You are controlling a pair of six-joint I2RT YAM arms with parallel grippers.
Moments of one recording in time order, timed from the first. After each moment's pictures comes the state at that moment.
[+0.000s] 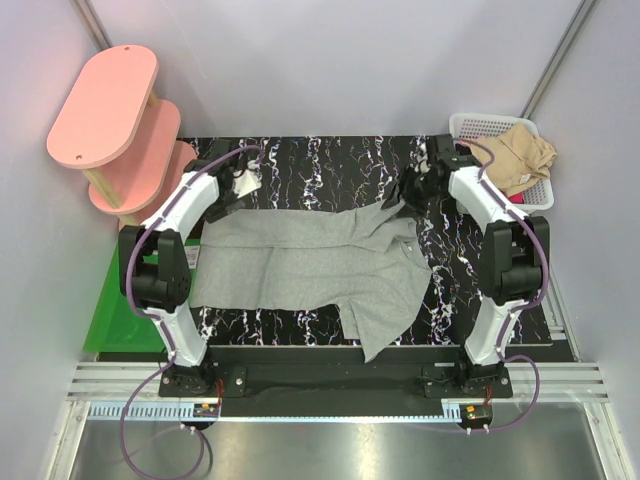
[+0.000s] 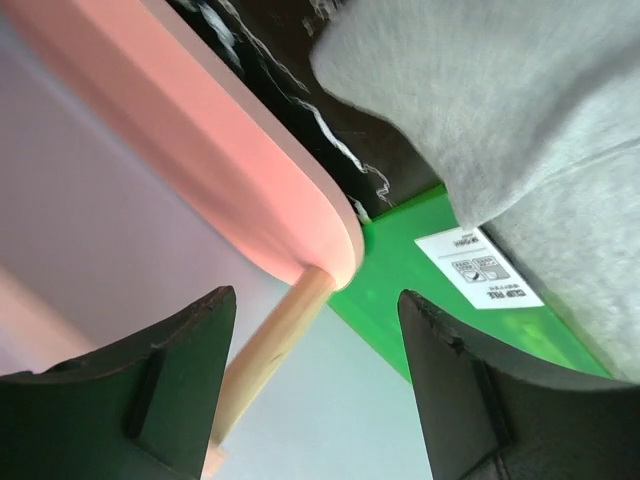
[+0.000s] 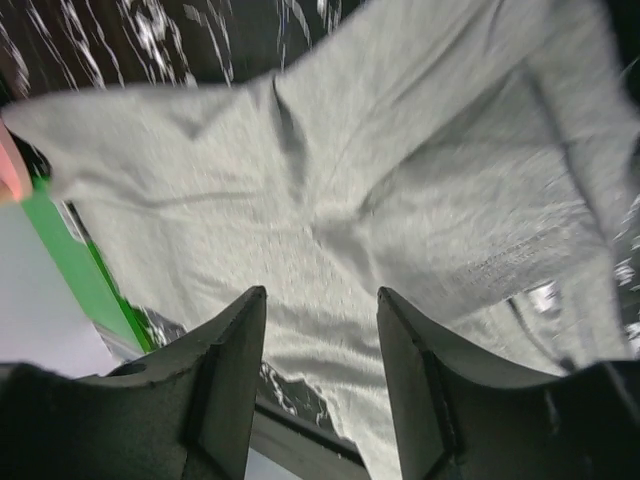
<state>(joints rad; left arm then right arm) -0.14 1.82 1.48 -0.82 -0.43 0.89 0.17 1.89 1.52 -0.73 -0.43 0.53</state>
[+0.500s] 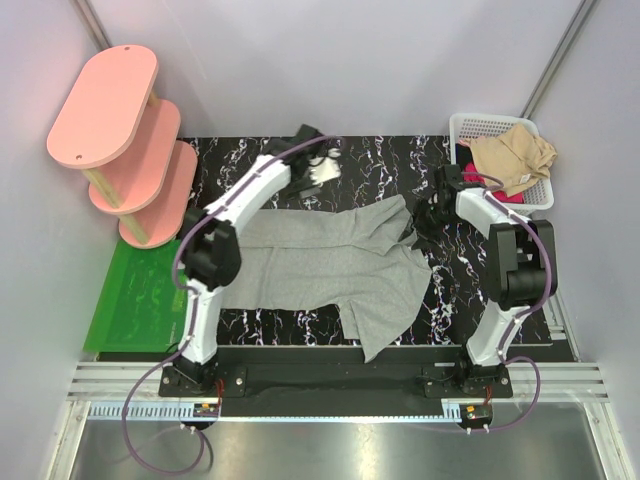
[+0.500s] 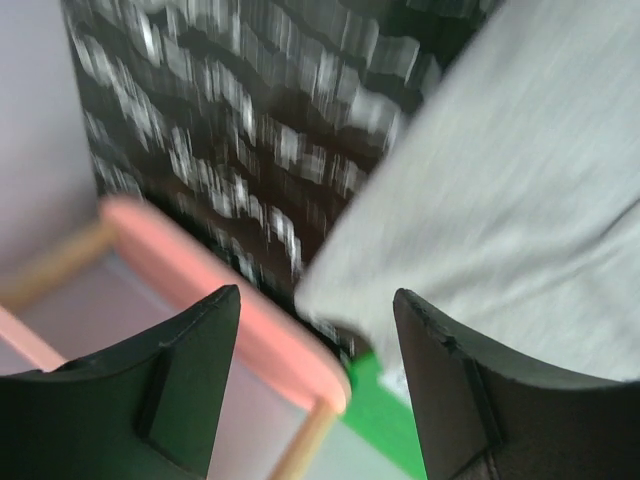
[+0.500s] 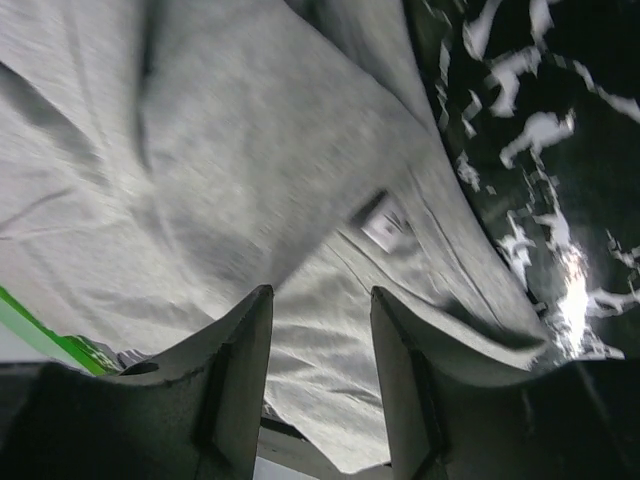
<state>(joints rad) -0.49 2.13 2.01 -1.01 -0.34 0.76 0.09 1.85 1.29 -0.69 -0.33 0.56</state>
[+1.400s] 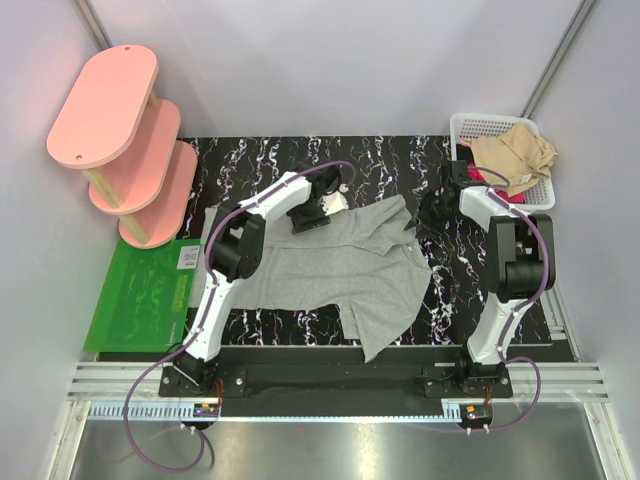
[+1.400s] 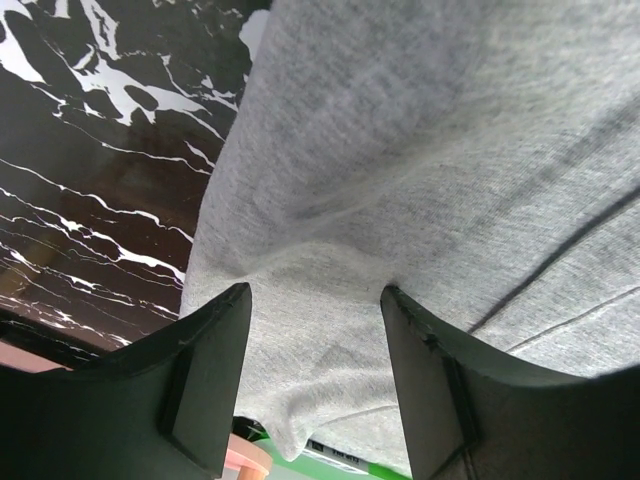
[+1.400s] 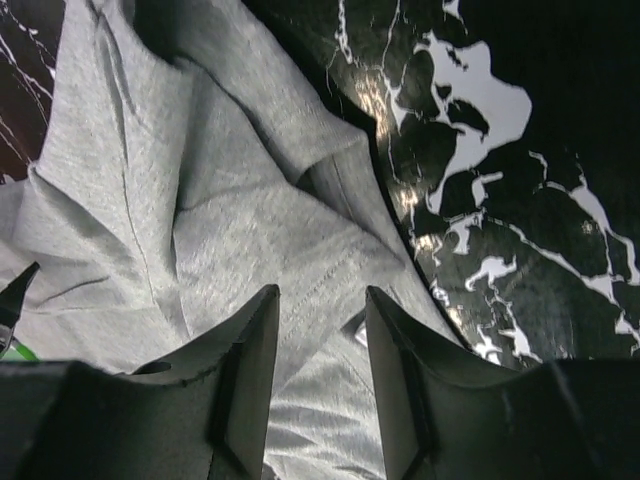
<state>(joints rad) -0.55 2.38 2.02 -1.05 -0.21 0.66 0.04 1.89 1.29 -0.56 -0.28 0.58</state>
